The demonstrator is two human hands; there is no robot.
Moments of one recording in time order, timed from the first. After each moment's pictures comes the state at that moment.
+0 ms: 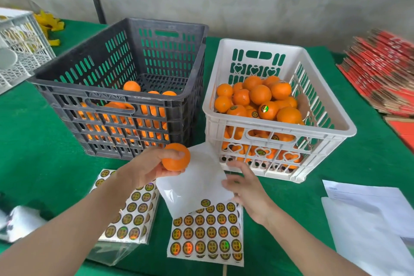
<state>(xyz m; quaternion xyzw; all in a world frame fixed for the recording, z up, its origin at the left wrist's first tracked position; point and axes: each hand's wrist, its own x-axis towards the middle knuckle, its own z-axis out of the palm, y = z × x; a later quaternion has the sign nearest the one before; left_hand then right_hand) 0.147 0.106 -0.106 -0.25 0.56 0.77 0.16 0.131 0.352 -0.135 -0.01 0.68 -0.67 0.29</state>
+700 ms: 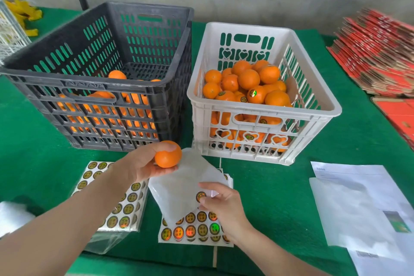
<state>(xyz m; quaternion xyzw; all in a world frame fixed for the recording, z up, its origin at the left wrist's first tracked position) 0.146 0.128 -0.117 -0.34 0.51 0.77 0.18 0.190 0.345 -0.166 0.00 0.69 -0.69 0.24</state>
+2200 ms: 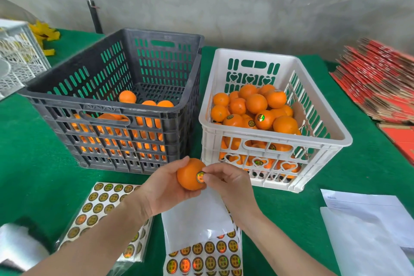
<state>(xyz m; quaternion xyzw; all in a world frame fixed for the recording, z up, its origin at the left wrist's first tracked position) 0.157 0.149 -0.103 -0.20 0.41 0.87 0.20 0.143 0.315 -0.088 -0.11 0.71 -0.69 0.13</state>
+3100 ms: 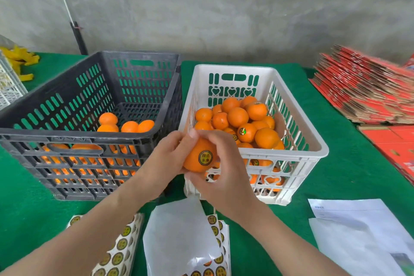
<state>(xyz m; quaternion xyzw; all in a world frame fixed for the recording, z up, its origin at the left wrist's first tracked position) 0.129 0.190 -0.002 -0.02 0.71 0.70 0.02 0.115 0.326 -0.032 -0.34 0.77 -0.51 -0.18</state>
